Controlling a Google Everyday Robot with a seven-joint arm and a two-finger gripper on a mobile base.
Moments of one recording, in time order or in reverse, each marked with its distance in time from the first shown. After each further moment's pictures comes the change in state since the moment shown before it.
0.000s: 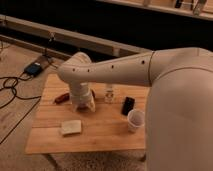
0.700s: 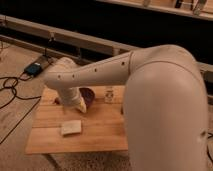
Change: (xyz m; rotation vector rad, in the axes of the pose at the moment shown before) arm -0.007 0.059 0.025 0.041 -0.053 -0.041
